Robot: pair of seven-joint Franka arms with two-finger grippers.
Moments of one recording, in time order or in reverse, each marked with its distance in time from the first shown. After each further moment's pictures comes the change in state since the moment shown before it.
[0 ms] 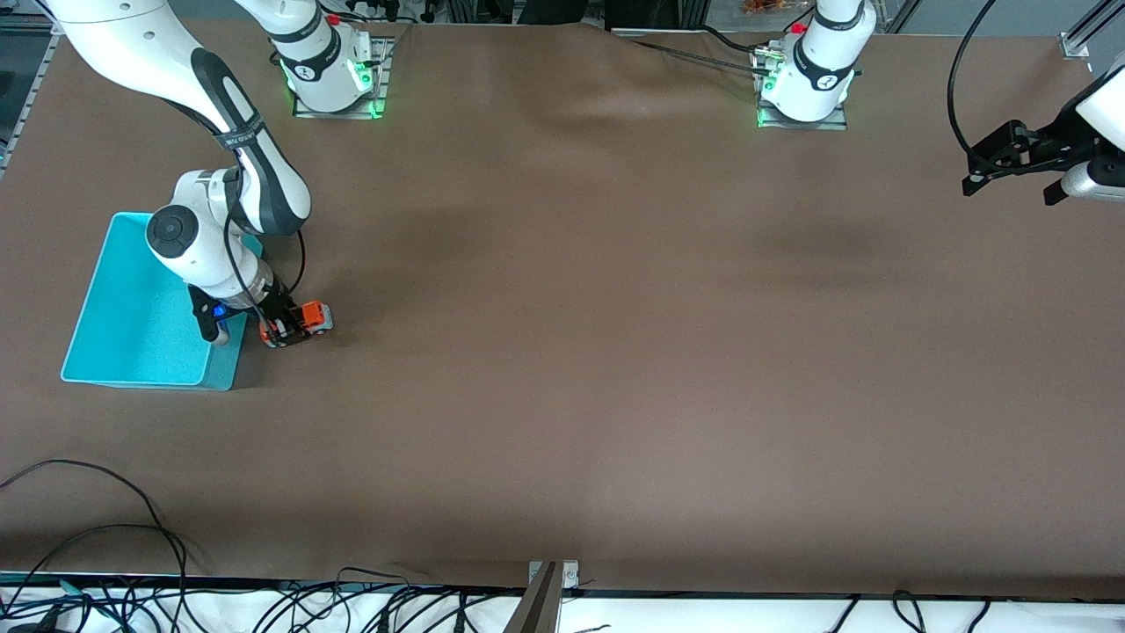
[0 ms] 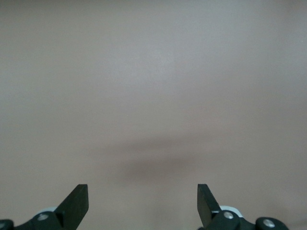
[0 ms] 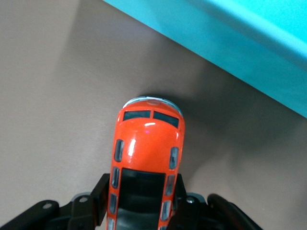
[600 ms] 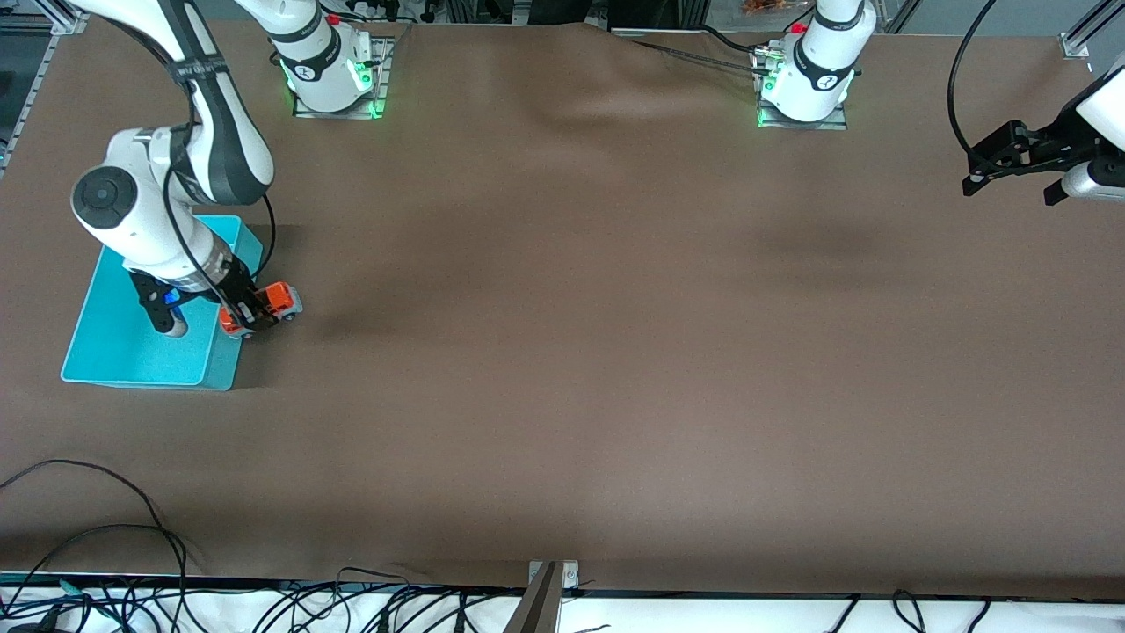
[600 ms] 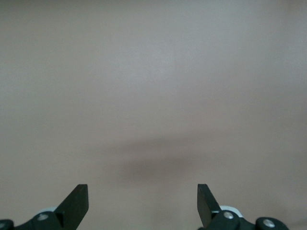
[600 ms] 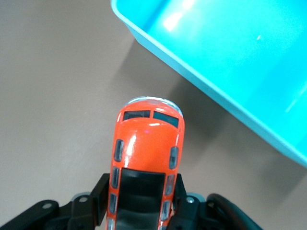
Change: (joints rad) left arm 0.000 0.000 0.000 0.000 0.000 0.000 0.000; right arm 0.002 -0.216 0.008 0.082 -0.037 -0.322 -0.104
